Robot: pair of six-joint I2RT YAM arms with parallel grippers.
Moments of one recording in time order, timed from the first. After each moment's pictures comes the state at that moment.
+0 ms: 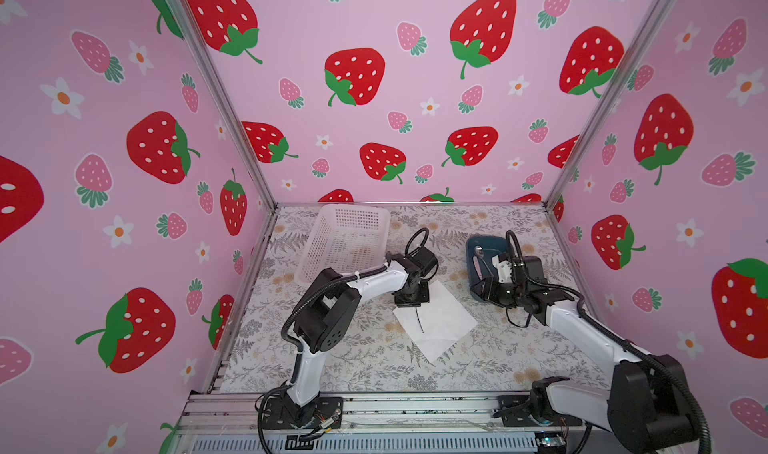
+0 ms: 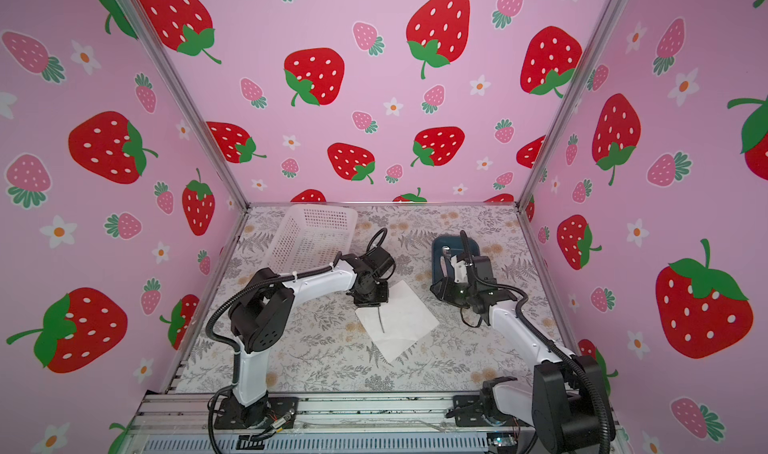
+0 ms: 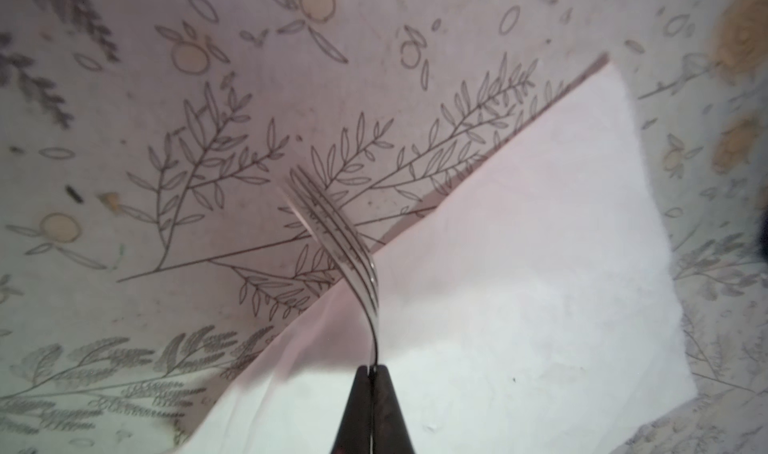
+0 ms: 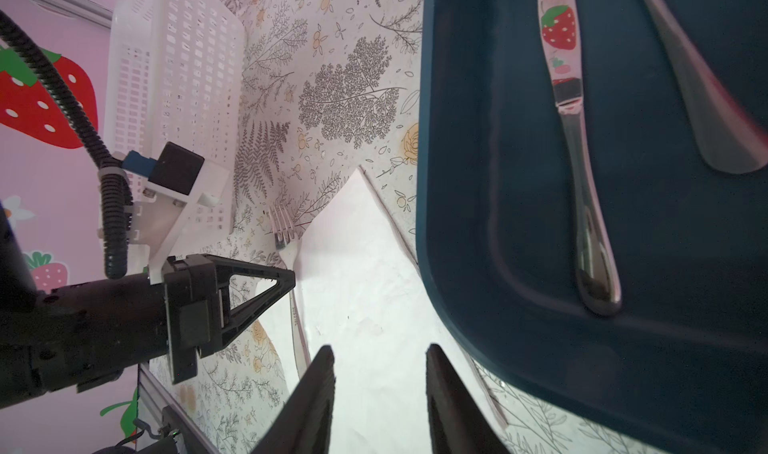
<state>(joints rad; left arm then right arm) -0.78 2.01 1.45 -0.77 0.06 -0.76 0.29 1.21 0.65 -0.28 -0.47 0.51</state>
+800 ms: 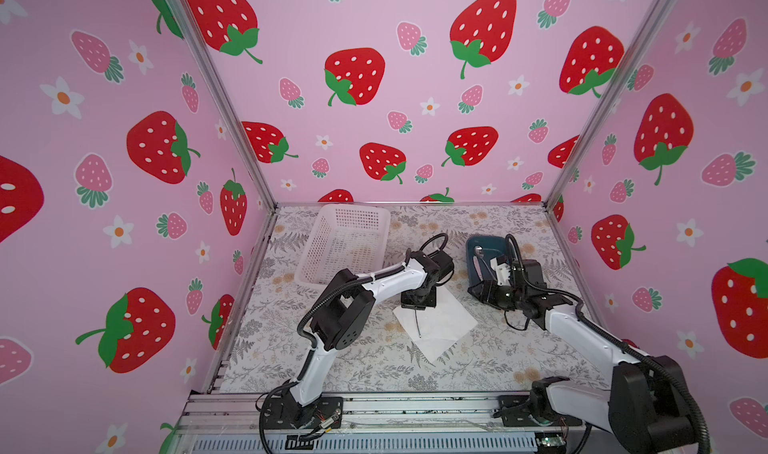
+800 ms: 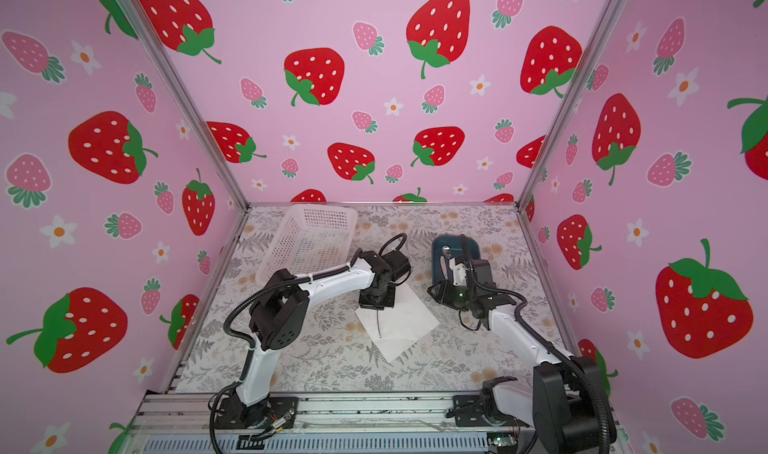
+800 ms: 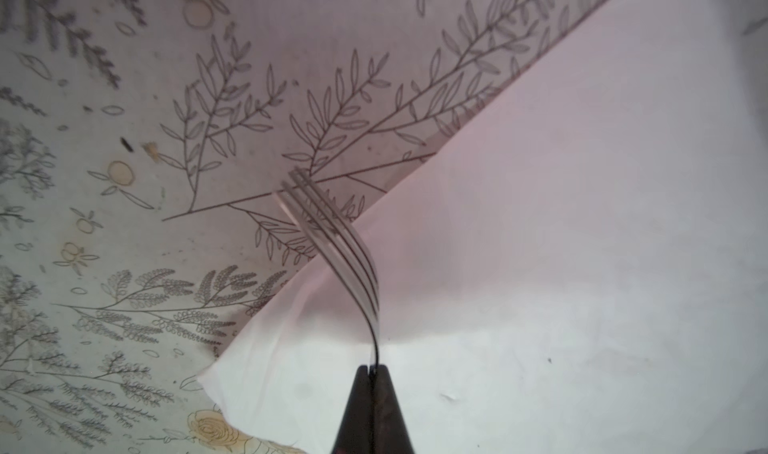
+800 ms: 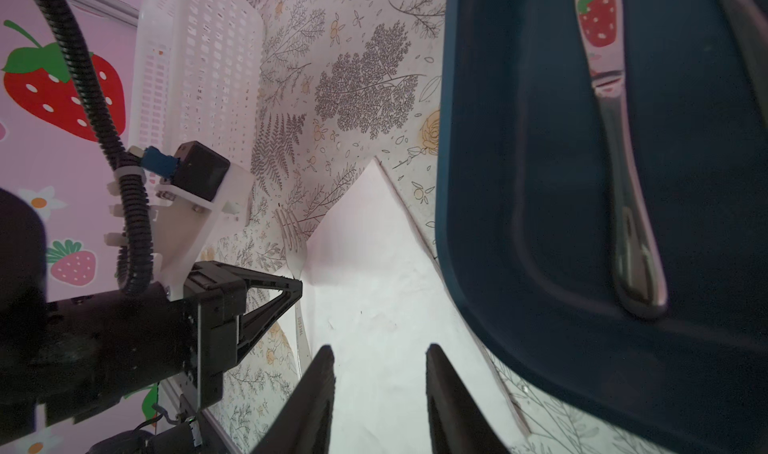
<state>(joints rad) -0.85 2.16 1.71 -1.09 -0.09 -0.76 0.30 1.19 0.60 -0.22 -0.48 0.54</state>
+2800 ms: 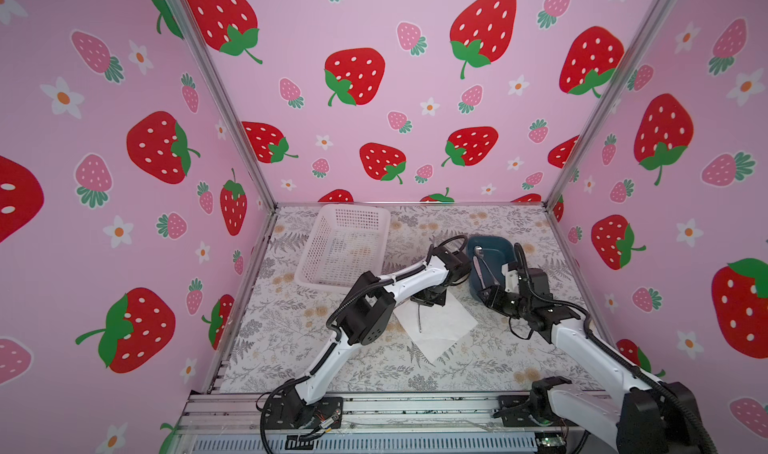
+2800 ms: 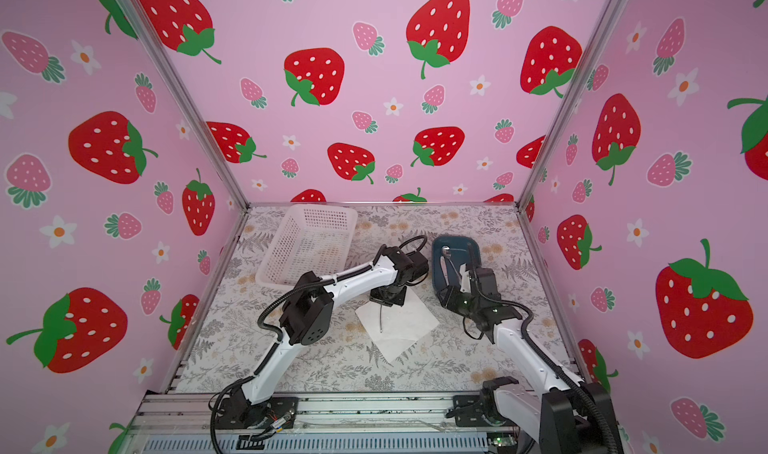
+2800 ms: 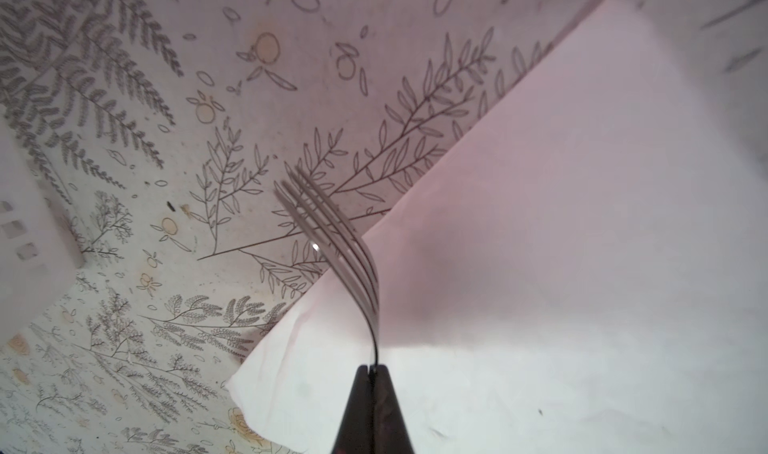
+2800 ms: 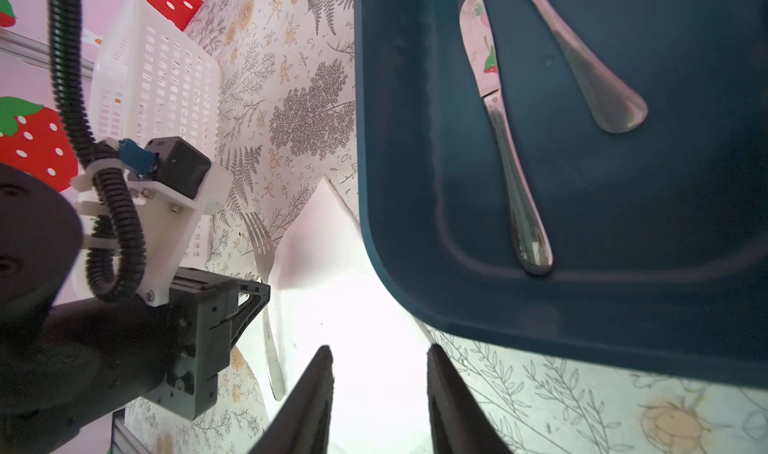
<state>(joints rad) -0.91 2.40 2.08 -1.38 -0.23 -0.73 0.29 1.05 0.52 -0.23 -0.33 0.59</state>
